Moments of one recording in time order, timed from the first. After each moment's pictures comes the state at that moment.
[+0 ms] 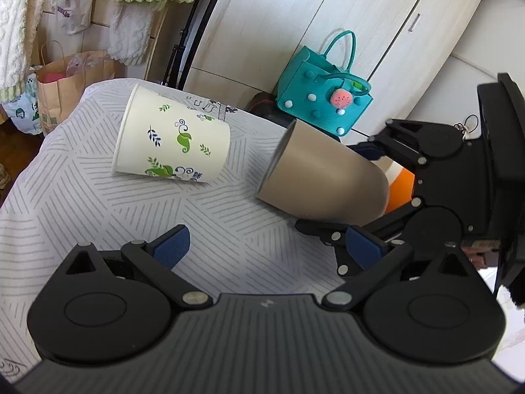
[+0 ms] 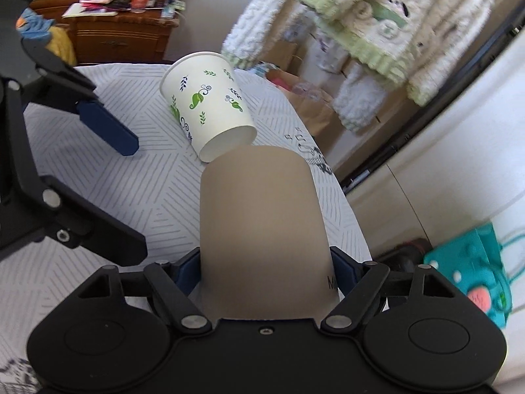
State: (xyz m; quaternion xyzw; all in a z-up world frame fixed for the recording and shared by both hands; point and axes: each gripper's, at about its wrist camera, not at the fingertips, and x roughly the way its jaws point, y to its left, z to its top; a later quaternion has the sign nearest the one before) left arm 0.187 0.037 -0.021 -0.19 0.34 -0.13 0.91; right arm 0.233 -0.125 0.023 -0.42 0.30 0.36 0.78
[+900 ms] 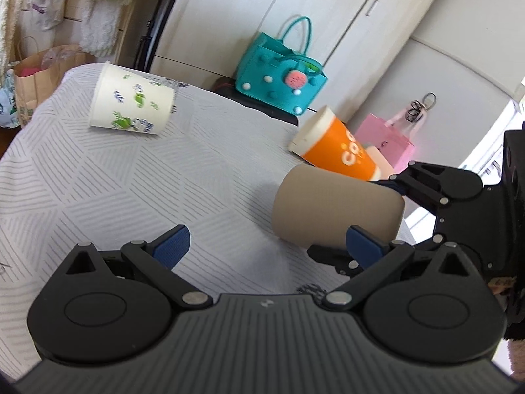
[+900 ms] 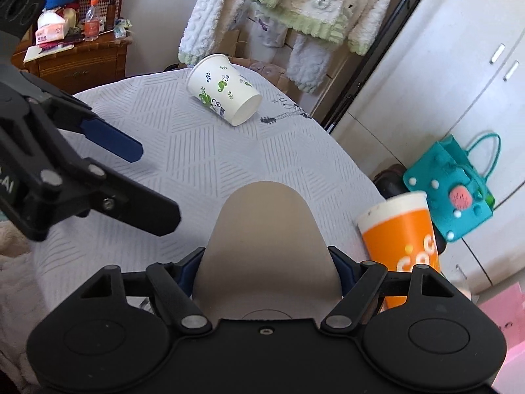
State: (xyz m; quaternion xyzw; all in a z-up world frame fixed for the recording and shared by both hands) left arm 0.109 0.012 0.000 -0.19 0.35 -0.20 0.90; right arm 0.120 -0.180 0.049 -0.31 0.35 0.27 0.84
